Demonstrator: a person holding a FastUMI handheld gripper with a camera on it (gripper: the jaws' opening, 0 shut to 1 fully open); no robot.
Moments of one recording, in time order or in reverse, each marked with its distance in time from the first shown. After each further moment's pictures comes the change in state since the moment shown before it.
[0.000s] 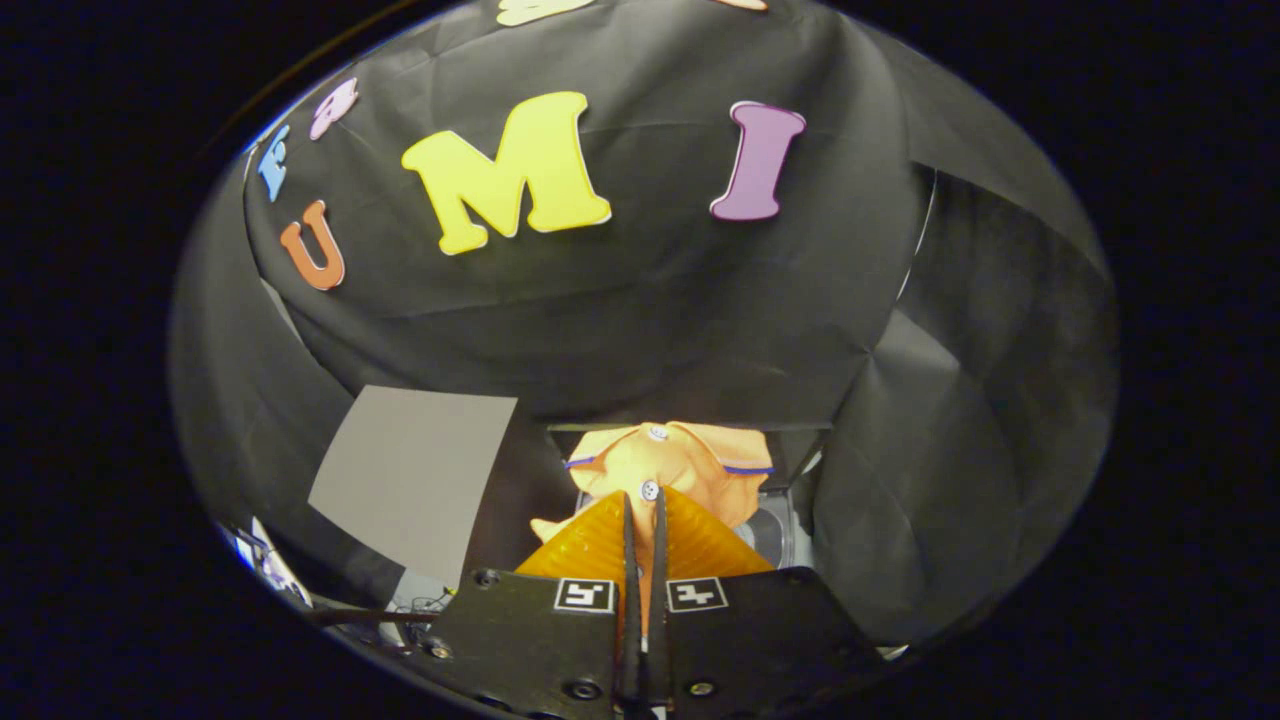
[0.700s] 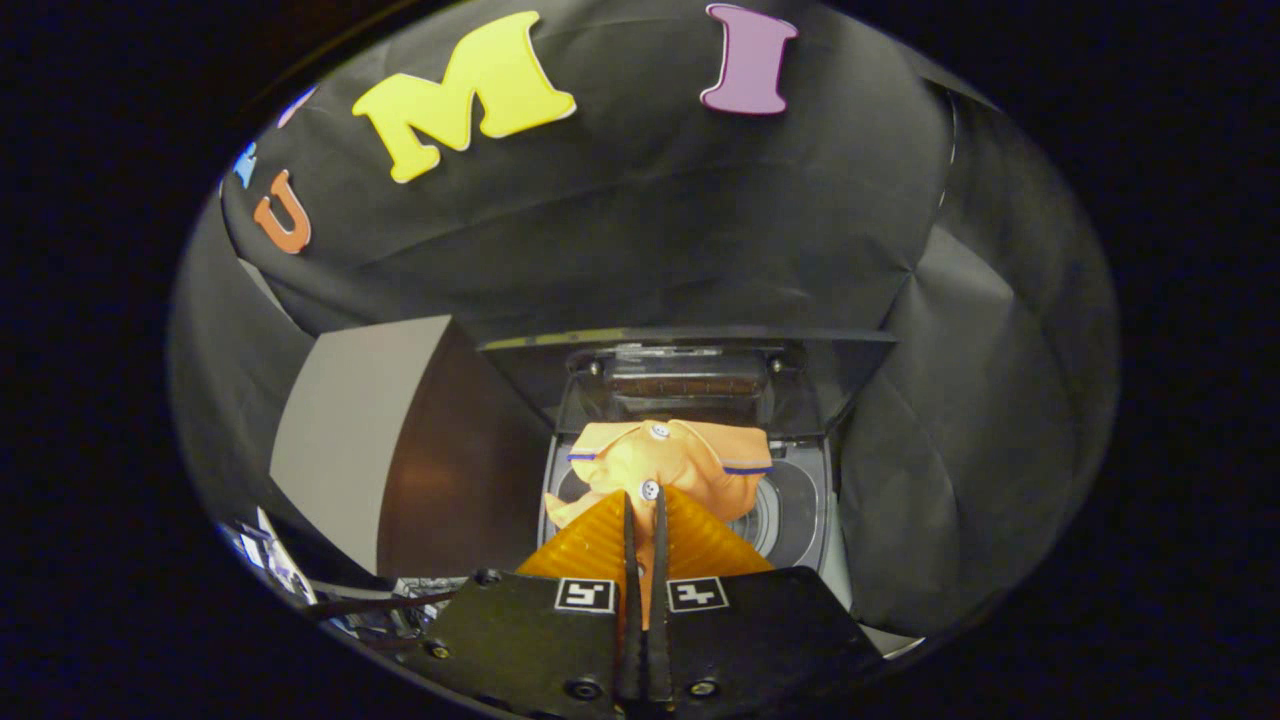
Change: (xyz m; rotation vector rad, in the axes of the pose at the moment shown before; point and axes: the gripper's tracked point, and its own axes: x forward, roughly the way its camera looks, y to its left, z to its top) arm 0.129 -0.038 -0.078 0.018 0.192 0.023
